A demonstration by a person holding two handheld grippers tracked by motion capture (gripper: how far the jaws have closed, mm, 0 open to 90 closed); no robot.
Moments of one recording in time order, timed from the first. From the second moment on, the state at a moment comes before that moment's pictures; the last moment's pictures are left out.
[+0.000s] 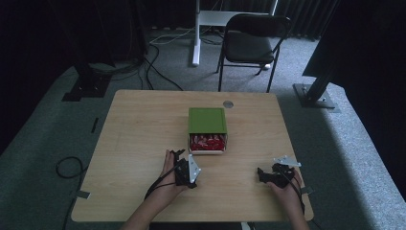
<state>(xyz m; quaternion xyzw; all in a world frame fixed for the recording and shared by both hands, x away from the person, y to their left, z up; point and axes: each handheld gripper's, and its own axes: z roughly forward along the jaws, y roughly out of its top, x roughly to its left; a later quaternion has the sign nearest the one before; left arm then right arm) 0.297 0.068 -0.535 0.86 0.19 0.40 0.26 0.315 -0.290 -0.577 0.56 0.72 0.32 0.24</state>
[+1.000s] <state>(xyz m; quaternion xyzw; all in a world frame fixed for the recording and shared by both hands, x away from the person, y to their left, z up) 0.316 0.036 -0.543 0.88 0.06 0.42 0.23 0.315 -0.290 -0.577 0.56 0.72 0.32 0.24</state>
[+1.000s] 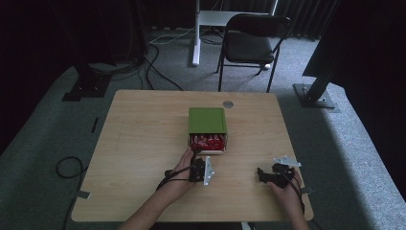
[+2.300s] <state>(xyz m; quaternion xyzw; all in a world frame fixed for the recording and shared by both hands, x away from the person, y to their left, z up) 0.331 0.023 -0.562 0.84 0.00 0.53 0.13 0.315 -0.290 -0.577 0.56 0.72 0.32 0.24</state>
